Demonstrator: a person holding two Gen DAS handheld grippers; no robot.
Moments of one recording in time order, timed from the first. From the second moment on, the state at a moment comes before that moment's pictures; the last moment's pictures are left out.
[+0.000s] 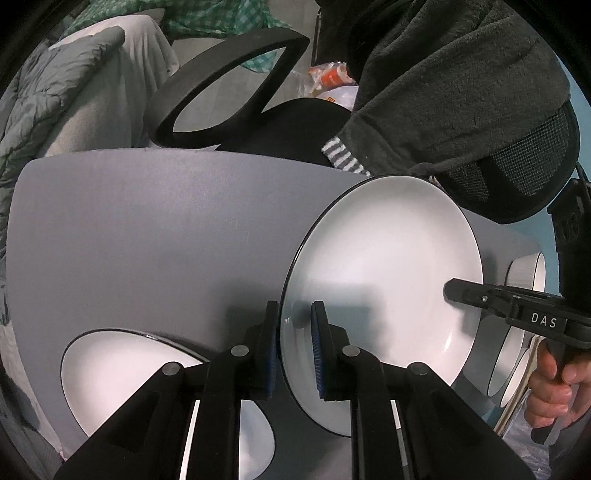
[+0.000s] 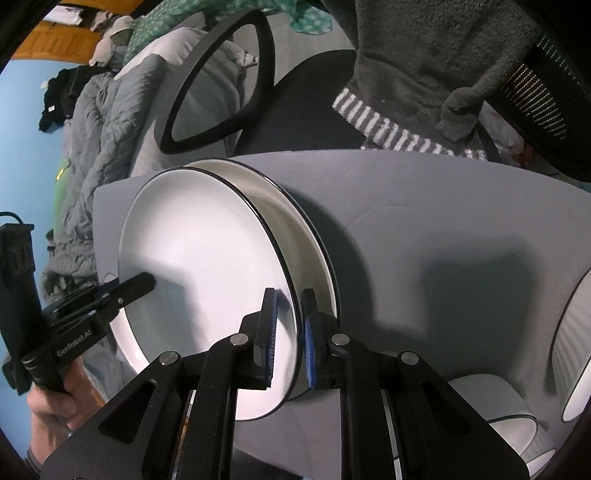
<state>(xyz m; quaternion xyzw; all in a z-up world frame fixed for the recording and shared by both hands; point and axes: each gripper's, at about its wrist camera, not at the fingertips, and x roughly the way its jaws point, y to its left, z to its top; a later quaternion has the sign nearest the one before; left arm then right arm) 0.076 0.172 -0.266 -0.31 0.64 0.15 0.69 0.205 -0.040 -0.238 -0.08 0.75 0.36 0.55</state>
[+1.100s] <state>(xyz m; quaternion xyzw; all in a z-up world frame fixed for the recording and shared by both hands) 0.053 0.151 -0.222 -0.27 0.61 0.19 0.72 0.183 -0.022 -0.218 -0.14 0.75 0.29 0.58</state>
